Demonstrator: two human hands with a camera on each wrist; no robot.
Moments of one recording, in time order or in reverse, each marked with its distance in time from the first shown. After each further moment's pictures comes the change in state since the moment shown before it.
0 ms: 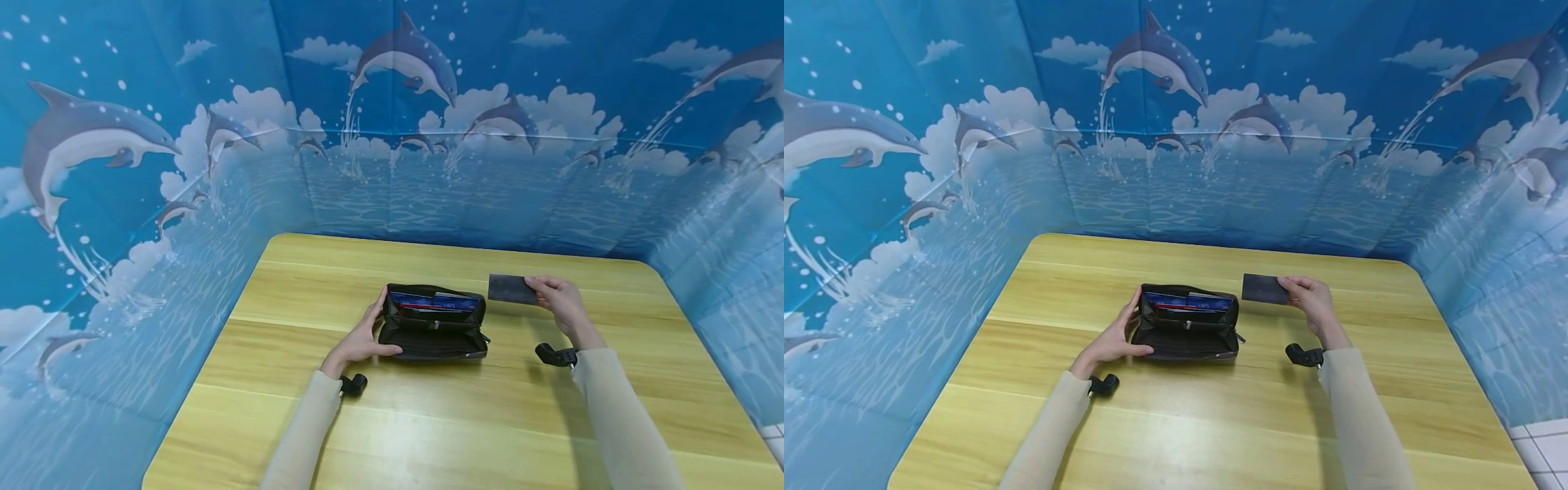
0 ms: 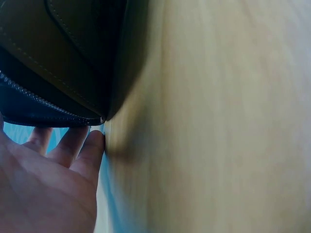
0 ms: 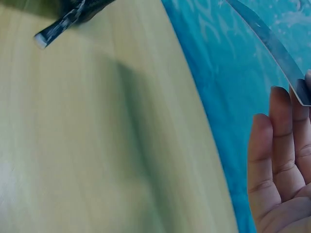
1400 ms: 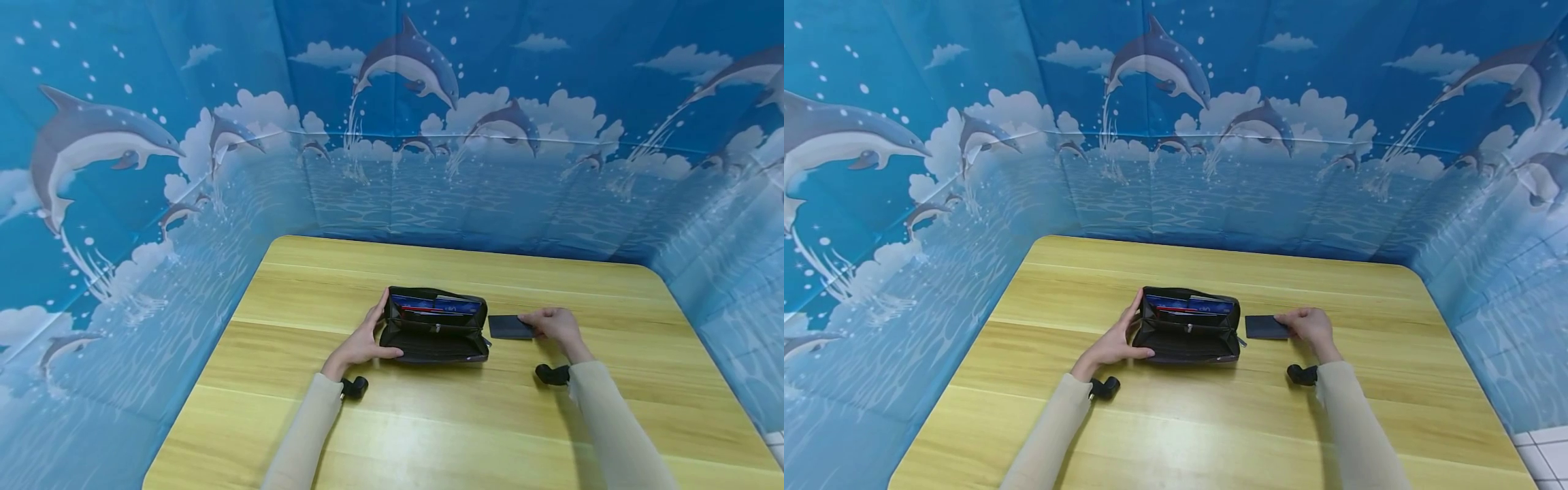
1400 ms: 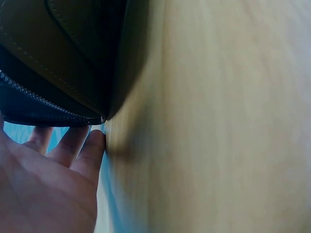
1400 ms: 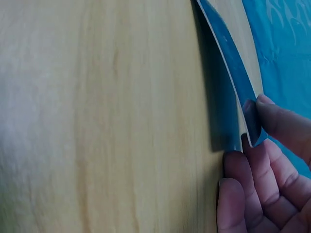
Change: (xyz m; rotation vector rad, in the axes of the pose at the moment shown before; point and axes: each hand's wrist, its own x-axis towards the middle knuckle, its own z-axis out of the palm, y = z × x) left_hand 0.001 0.001 -0.001 -0.011 -0.024 0.007; right_hand -0.005 0.052 -0.005 -0.507 0.043 0.169
